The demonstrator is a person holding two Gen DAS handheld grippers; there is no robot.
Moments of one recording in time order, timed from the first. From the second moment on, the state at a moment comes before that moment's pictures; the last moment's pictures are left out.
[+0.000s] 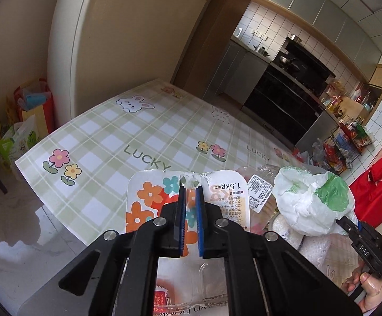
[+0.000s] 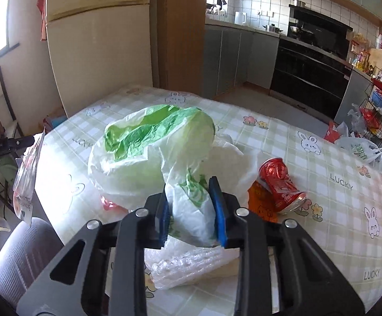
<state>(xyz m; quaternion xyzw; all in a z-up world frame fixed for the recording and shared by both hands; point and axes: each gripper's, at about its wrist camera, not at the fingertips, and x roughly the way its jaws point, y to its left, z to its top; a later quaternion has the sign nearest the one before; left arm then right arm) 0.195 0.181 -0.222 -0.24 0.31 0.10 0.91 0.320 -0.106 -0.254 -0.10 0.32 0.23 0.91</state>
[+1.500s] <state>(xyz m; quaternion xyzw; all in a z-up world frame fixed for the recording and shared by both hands) 0.088 0.099 -0.118 -0.20 0.22 -0.03 0.95 0.091 -0.186 -0.188 -0.10 0.32 0.27 0.90</state>
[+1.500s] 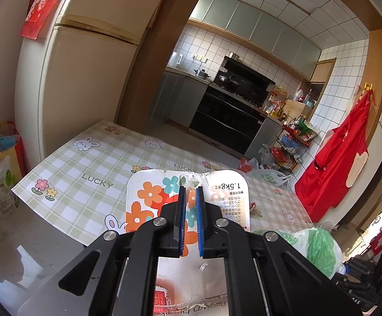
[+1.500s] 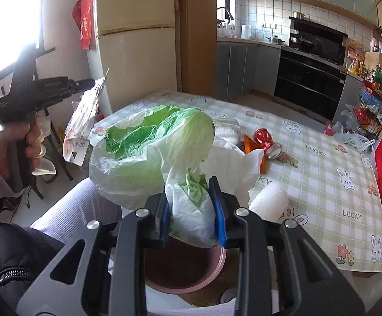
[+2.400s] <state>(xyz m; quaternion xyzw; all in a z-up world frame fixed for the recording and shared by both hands) 0.103 0.090 -0.144 -0.20 0.26 -0.05 0.95 0.111 -0.150 -0.263 -0.09 0.44 0.28 0.85</state>
